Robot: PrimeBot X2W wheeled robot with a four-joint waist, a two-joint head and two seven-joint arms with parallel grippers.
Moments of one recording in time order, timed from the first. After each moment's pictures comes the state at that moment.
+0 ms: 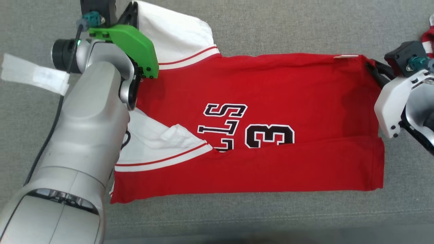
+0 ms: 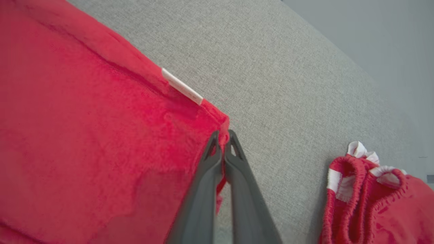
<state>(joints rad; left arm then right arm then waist) -1.18 0.06 -0.51 1.14 -0.53 0.00 -0.14 -0.63 -0.68 0.41 0.10 0.34 0.13 0.43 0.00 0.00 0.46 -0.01</state>
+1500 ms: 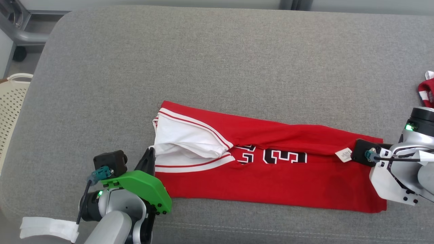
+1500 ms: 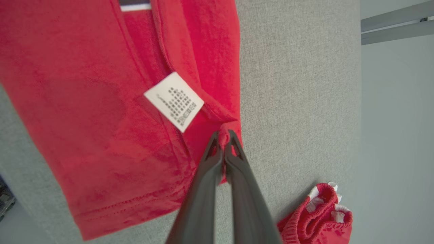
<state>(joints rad) -0.24 0.23 -0.49 0.17 -0.70 0.29 0.08 -0.84 -1.00 1.28 0.10 0.33 0.13 0.34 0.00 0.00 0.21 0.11</state>
